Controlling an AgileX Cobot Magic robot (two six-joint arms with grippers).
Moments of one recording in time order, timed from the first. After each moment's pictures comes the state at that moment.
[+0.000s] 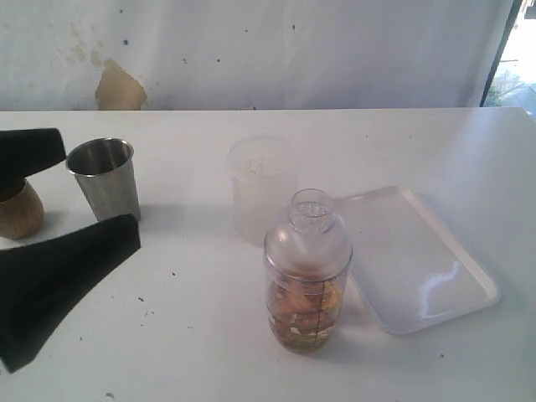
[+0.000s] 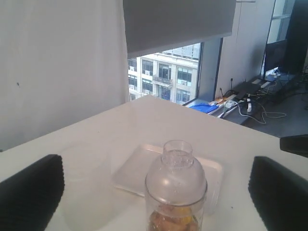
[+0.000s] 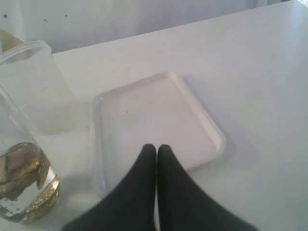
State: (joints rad) left arm -0.92 0.66 -0.41 -0.14 -0.09 0.13; right arm 0.03 0.00 0.00 0.04 0.35 0.24
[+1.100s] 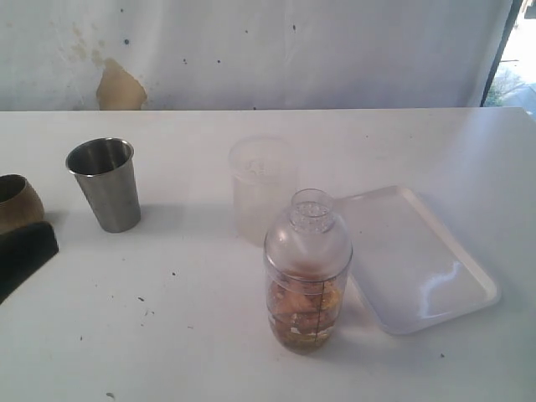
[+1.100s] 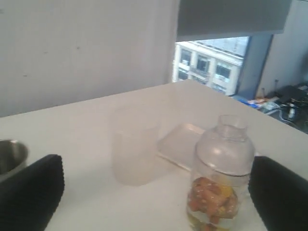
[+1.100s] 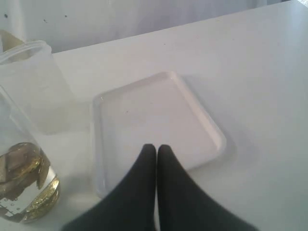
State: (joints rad) left arm -0.69 0.46 -0.35 -0.16 0.12 0.04; right arm 0.03 0.00 0.00 0.04 0.35 0.24
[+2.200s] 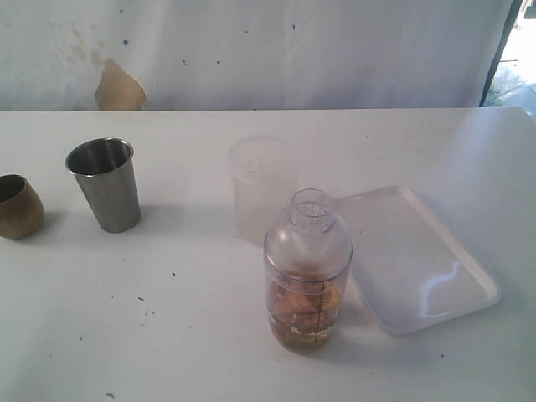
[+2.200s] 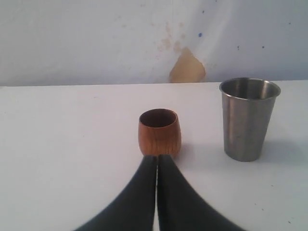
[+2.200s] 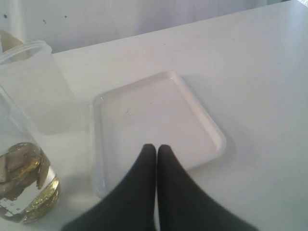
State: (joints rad) left arm 0.08 0.00 -0.01 -0.04 0.23 0.09; right arm 0.03 0.00 0.00 0.04 0.35 0.24
